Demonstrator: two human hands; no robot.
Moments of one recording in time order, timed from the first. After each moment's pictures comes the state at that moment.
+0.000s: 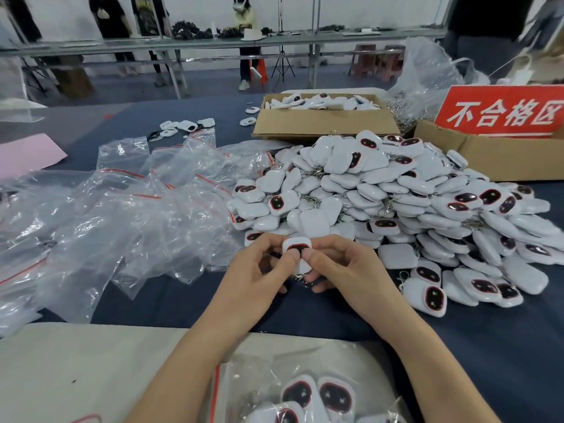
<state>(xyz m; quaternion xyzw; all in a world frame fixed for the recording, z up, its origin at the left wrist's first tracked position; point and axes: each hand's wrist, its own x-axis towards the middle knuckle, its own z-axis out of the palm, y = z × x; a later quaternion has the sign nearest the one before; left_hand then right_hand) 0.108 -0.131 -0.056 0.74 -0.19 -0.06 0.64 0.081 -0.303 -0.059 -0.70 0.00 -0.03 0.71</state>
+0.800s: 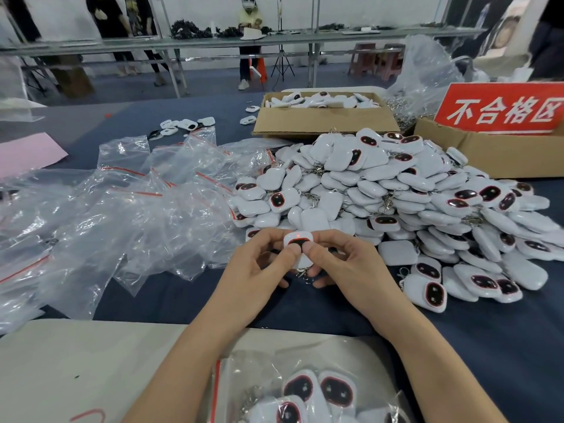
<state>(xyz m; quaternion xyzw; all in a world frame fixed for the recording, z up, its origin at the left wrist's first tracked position) 0.110 -0.130 -0.058 0.72 -0.21 -0.07 0.66 0.077 -0.298 -0.051 -0.71 0.03 -0.05 0.70</state>
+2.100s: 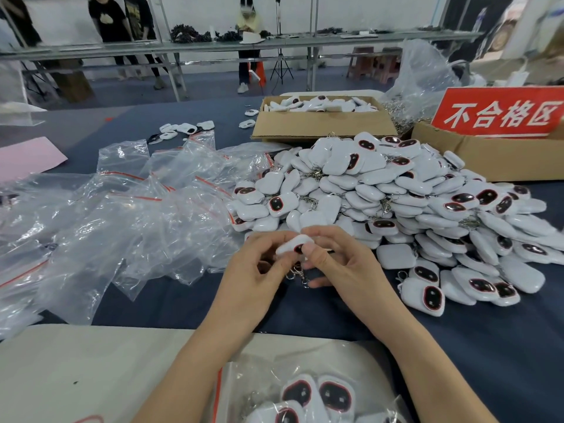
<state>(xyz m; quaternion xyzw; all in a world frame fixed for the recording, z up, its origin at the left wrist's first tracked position) 0.106 -0.133 -0.056 0.77 -0.20 0.02 0.61 0.077 -0.297 -0.056 -0.69 -0.02 -0.07 0.72</state>
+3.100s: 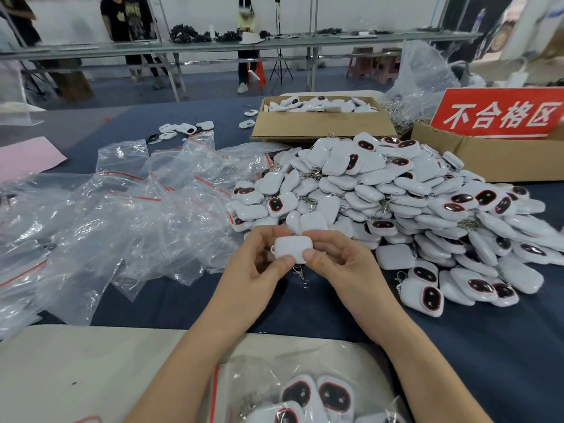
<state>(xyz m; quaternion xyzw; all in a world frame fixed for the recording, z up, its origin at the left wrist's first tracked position) 0.110 -0.130 -0.058 0.73 -0.19 -0.04 0.65 0.079 -0.297 -0.059 -0.66 0.00 -0.08 0.74</state>
